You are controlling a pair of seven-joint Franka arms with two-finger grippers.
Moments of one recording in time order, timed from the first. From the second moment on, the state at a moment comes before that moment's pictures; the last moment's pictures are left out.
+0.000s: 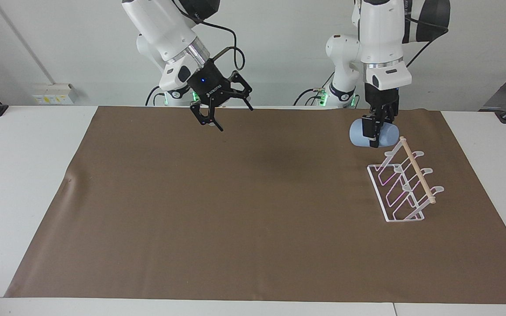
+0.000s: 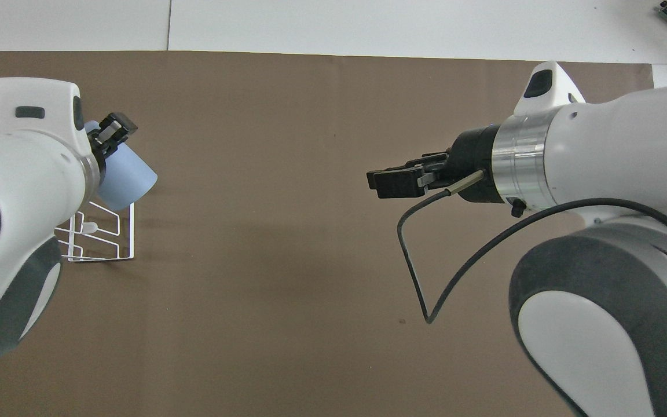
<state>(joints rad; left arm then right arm) -0.20 -0.11 -0.12 -1.84 0.39 2.08 -1.15 -0.06 0.01 0.39 -1.64 0.42 1.95 -0.10</state>
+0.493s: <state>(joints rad) -0.07 0.00 -0.11 -1.83 0.53 2.30 -1.01 -0.06 0.01 0.28 -1.55 0.15 1.70 -0.10</state>
